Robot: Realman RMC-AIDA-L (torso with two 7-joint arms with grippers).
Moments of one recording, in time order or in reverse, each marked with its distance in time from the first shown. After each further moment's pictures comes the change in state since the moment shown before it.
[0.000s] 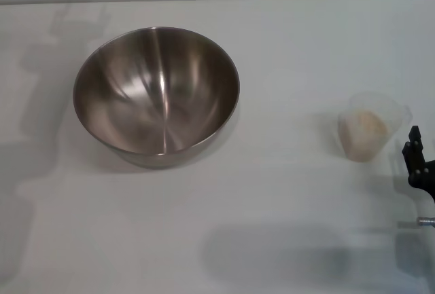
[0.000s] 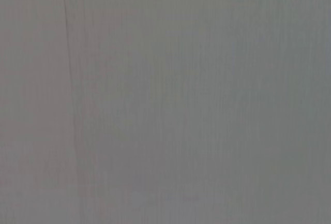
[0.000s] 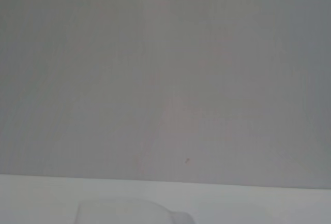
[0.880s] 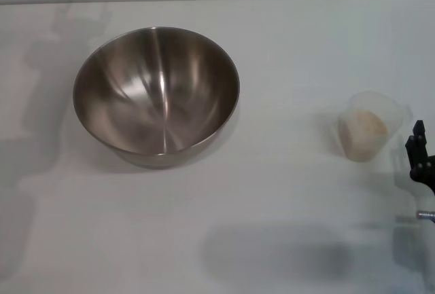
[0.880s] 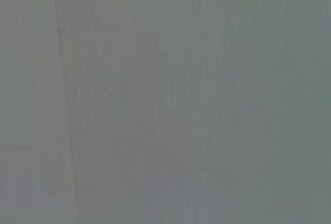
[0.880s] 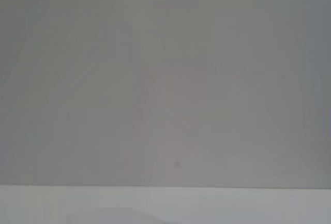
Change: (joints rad) left arm -0.027 0.005 -0.007 0.023 0.009 0.002 0.011; right arm 0.001 0.008 0.049 0.025 0.000 -0.004 -0.022
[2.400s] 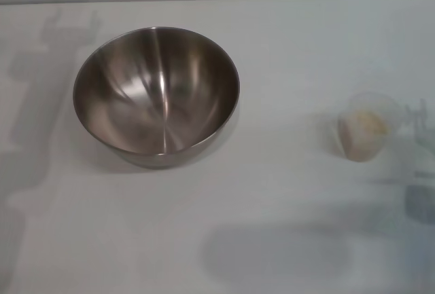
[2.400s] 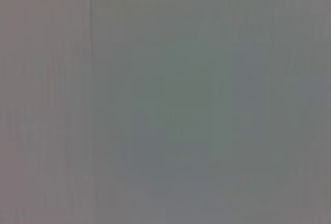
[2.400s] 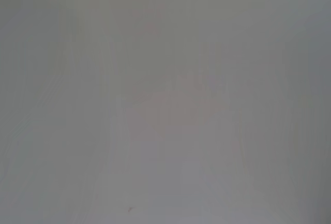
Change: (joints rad) left arm 0.094 0.001 0.035 -0.076 -0.003 0.000 -0.081; right arm 0.116 -0.004 0.144 -0.171 -0.002 0.070 0.042
